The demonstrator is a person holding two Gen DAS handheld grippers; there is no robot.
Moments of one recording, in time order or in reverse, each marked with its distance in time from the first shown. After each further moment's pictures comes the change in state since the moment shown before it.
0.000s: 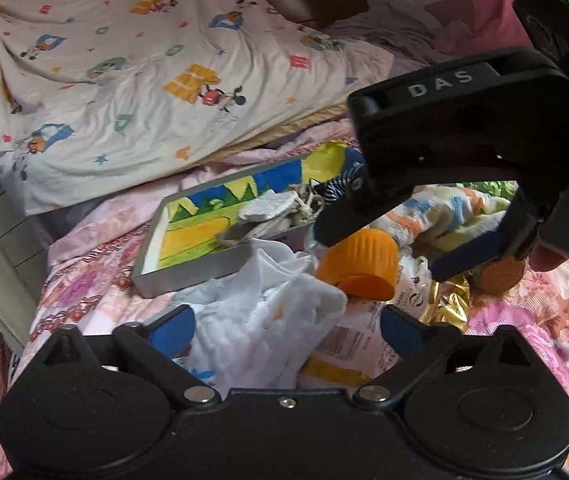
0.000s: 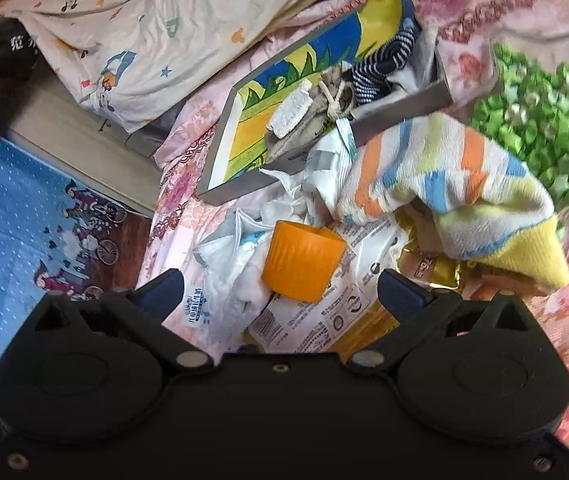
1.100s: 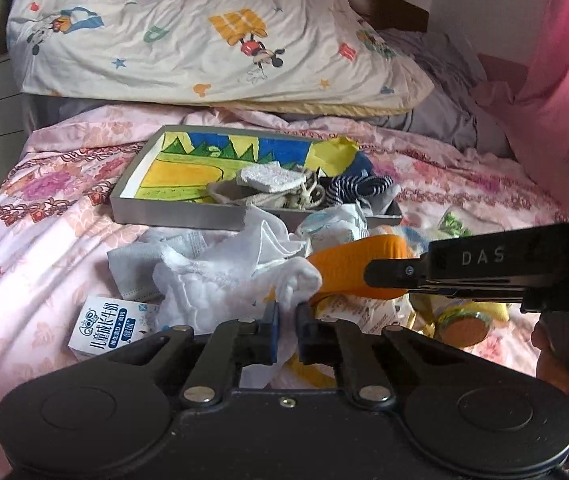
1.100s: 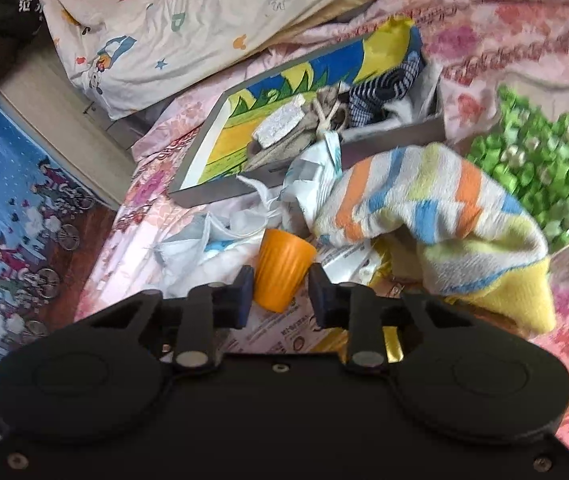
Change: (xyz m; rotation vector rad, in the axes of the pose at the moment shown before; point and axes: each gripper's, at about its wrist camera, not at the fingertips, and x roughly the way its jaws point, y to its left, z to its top) left arm 0.007 0.040 0.001 -0.390 0.080 -0.140; right arm 0.010 0.013 -0.011 -0.193 -0.098 -0.132
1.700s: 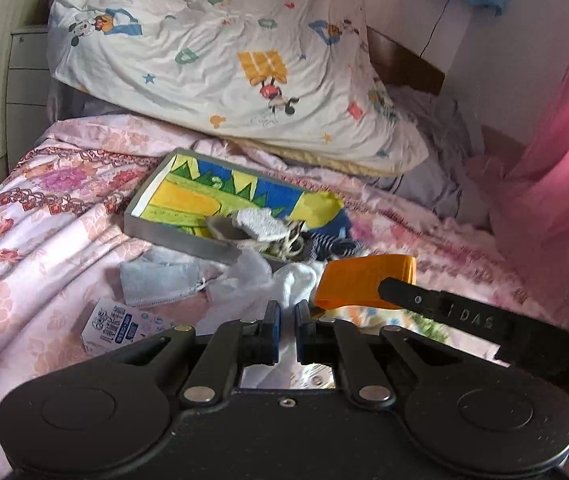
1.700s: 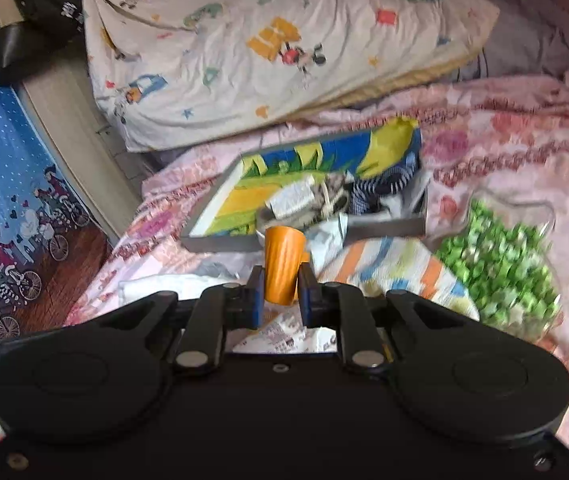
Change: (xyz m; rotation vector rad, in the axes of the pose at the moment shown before) left arm -0.075 0.006 0.031 -0.202 -0.077 -0.076; right arm -0.075 0.029 0.014 -0.165 -0.202 -0.023
